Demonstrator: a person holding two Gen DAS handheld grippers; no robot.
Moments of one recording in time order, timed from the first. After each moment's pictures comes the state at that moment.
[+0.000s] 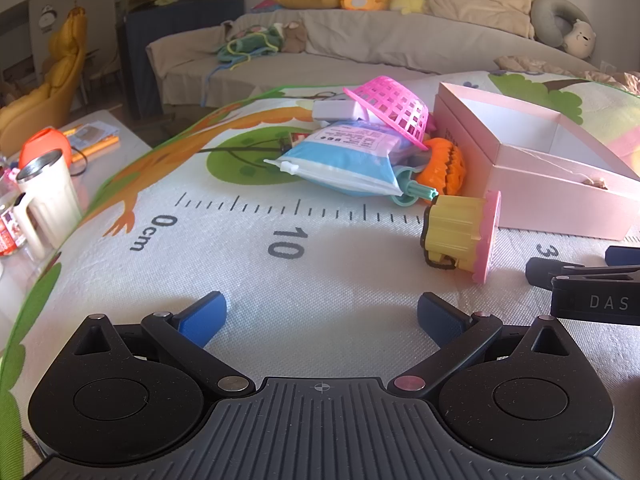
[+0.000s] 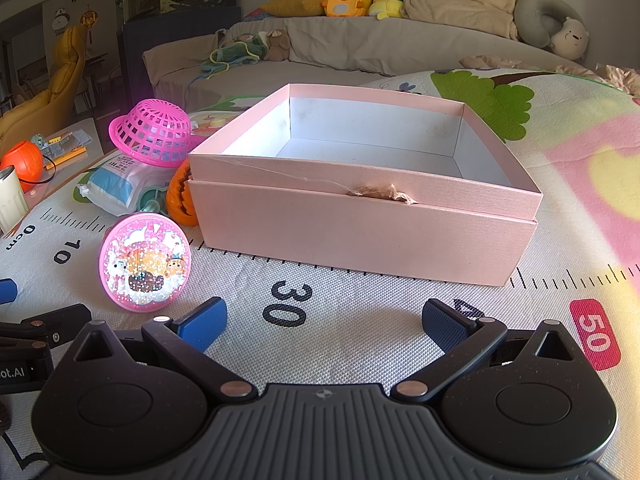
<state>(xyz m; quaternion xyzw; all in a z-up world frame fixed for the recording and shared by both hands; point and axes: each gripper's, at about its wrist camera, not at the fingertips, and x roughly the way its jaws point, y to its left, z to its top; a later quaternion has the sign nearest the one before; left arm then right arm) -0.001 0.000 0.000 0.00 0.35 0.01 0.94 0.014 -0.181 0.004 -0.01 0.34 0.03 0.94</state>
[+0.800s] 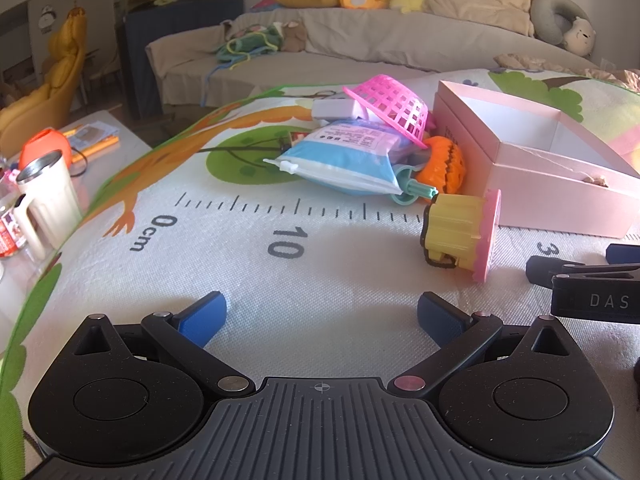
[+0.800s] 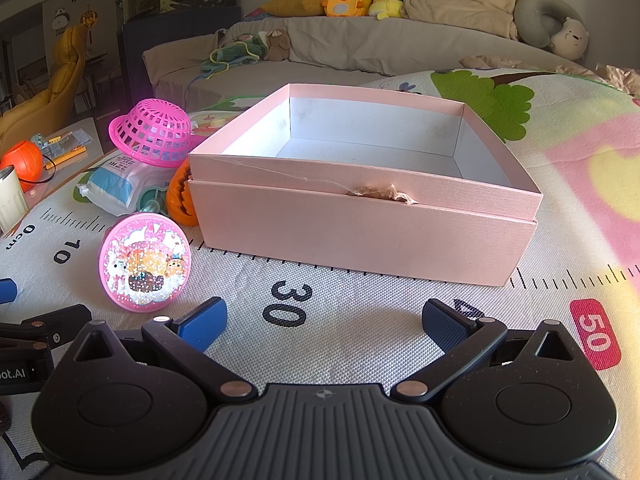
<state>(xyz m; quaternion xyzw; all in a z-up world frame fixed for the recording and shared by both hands) -0.001 0.001 -0.001 0.00 0.35 0.01 0.94 0.013 -0.183 0.005 -0.01 0.34 0.03 0.94</state>
